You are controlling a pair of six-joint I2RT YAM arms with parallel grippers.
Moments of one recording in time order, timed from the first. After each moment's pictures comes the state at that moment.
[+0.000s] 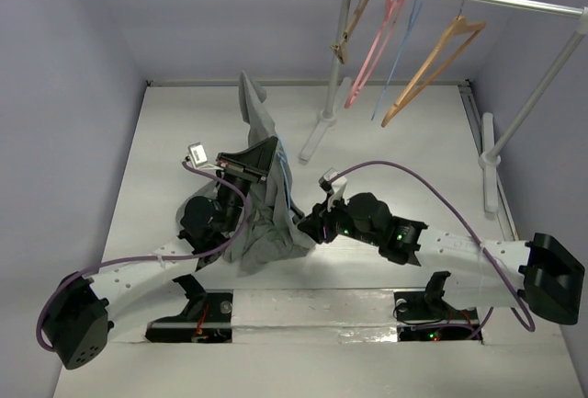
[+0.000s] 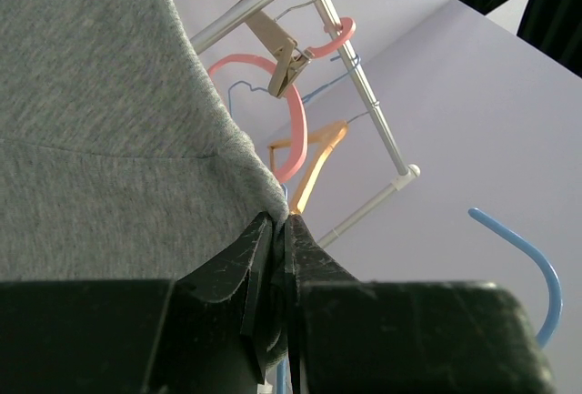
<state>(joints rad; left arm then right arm) -0.80 0.92 0.42 0.99 -0.39 -0.89 1.06 1.14 0.59 0.22 0.04 0.37</state>
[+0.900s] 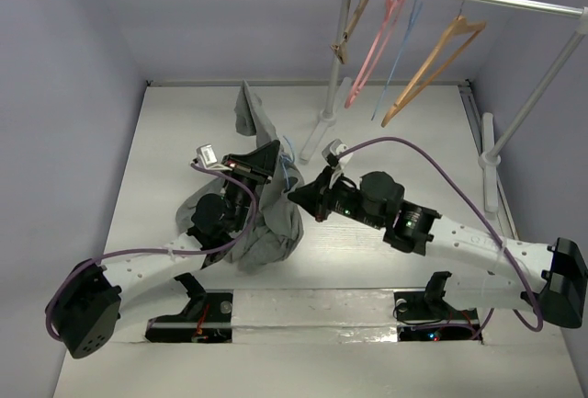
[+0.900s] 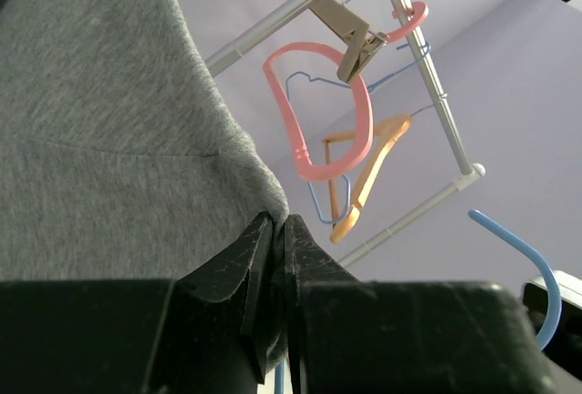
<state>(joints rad) -0.81 1.00 0.40 1.01 -0.47 -0.85 1.05 1.10 0.83 0.21 -0.03 0.34</state>
